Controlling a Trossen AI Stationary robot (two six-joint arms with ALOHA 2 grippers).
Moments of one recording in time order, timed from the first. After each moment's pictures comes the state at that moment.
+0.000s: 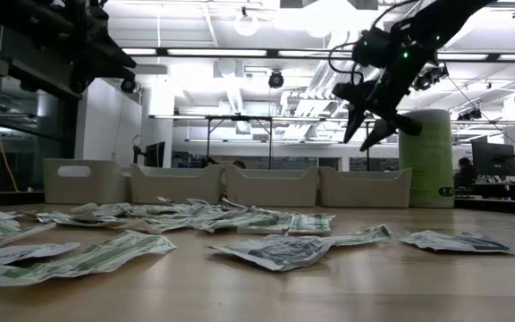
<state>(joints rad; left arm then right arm) 0.58 0.45 0.55 -0.42 0.24 -0.39 -0.70 1.36 0.89 -0.41 0.03 0.68</state>
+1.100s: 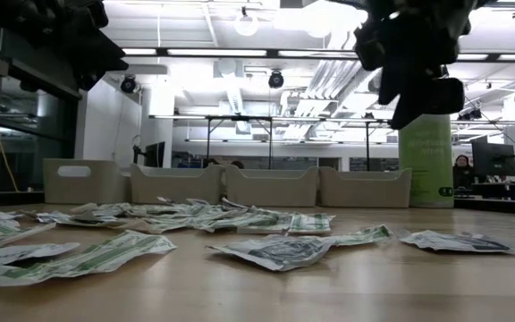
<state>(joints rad) 0.58 0.45 0.55 -0.47 0.49 -0.18 0.16 1.34 0.89 -0.53 -0.07 0.98</state>
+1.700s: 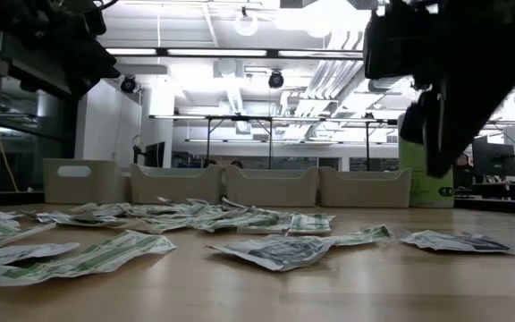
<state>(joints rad) 0.58 0.45 0.55 -0.56 0.52 -0.19 0.40 1.60 0.89 -0.31 -0.11 0.76</state>
